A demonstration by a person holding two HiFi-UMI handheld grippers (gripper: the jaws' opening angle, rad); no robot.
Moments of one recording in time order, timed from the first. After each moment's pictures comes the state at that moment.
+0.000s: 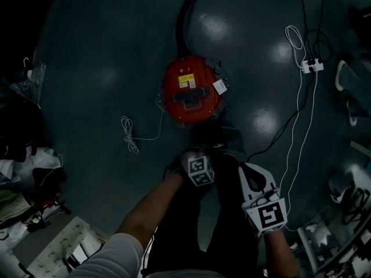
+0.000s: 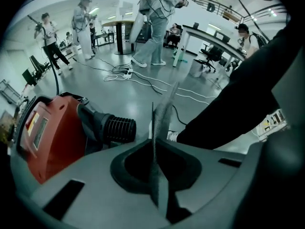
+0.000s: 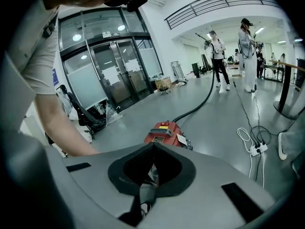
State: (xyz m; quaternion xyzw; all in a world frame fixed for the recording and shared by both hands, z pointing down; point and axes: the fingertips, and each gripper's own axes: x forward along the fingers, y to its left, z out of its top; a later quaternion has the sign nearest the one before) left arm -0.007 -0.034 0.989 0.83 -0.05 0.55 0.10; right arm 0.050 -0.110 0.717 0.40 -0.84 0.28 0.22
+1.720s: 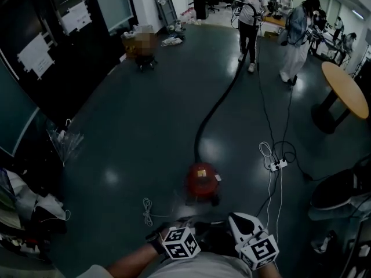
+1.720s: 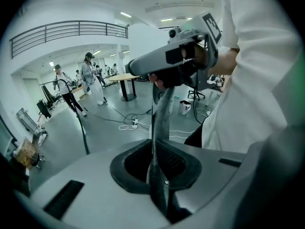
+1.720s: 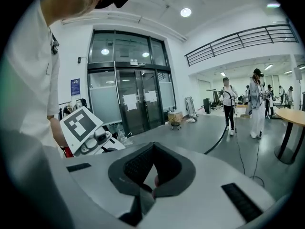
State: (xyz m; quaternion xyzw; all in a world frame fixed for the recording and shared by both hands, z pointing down) left arm -0.065 0.033 0.382 0.91 -0.08 0.40 0.02; right arm -0.027 -0.019 0.269 0.41 -0.89 0.14 0.13
